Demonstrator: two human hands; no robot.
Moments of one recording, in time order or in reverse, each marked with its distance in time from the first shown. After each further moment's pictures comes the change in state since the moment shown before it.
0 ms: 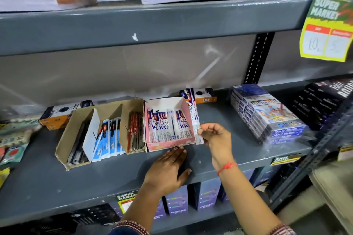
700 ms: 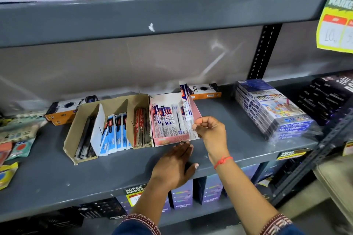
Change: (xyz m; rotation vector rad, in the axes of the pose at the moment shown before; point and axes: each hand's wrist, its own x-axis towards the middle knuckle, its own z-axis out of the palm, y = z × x) left_hand -0.003 -0.002 0.004 -0.052 -0.012 -0.005; right_hand -0.009 0.004 0.028 -0.194 -0.020 -0.083
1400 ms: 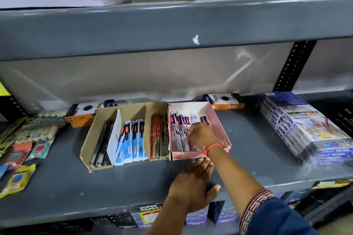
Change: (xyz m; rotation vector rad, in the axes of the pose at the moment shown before) left_hand 0.004 -0.003 -0.001 -0.056 -0.036 0.008; right_hand 0.059 0.009 0.074 -0.945 -0.335 0.020
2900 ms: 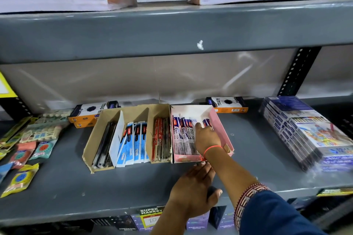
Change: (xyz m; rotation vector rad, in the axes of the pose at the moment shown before) left_hand 0.001 0.000 0.002 -0.012 0.059 0.057; right_hand 0.002 0.004 0.004 -0.578 0.001 -0.059
